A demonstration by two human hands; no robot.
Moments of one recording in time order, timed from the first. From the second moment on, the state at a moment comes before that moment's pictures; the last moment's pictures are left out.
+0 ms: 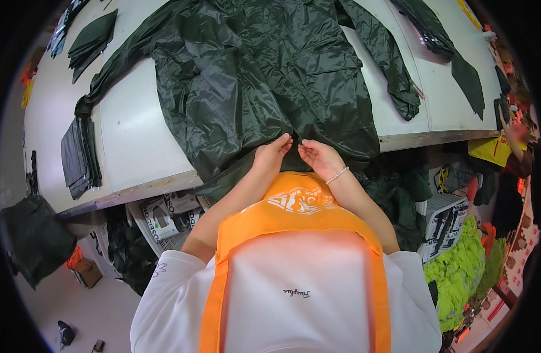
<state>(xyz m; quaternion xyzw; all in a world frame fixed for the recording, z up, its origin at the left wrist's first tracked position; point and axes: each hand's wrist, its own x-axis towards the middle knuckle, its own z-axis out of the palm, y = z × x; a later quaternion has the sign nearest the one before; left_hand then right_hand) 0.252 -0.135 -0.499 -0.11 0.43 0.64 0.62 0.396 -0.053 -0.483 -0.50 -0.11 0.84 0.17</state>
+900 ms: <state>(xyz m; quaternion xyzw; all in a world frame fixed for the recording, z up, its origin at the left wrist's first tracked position) 0.269 -0.142 -0.487 -0.07 0.56 0.61 0.56 0.374 -0.073 -0.478 -0.48 -0.13 0.83 0.25</state>
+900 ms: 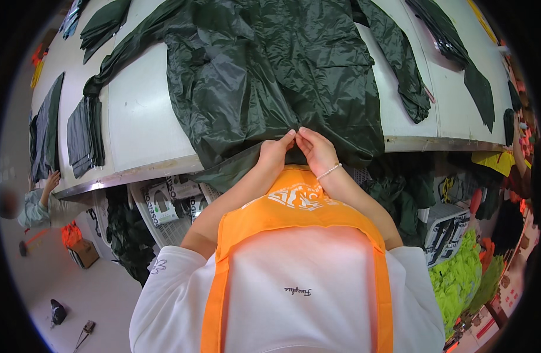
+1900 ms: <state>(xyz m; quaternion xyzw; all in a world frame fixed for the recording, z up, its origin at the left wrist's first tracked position) 0.368 -0.305 -0.530 -0.21 0.78 0.26 0.54 0.052 0.276 -0.443 -0.20 -0.95 -0.18 0.14</state>
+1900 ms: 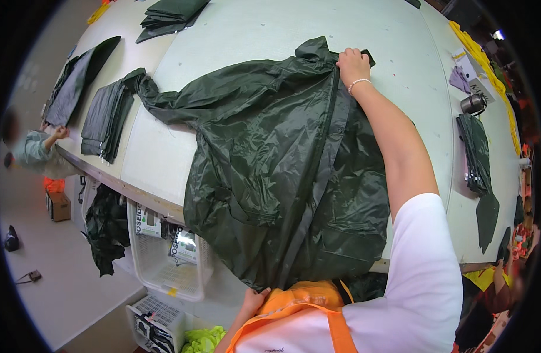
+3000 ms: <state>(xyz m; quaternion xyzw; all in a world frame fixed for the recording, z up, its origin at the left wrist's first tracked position) -0.086 0.186 -0.530 0.26 0.67 0.51 0.48 0.038 0.241 -0.545 -0.43 -0.67 0.51 0.33</state>
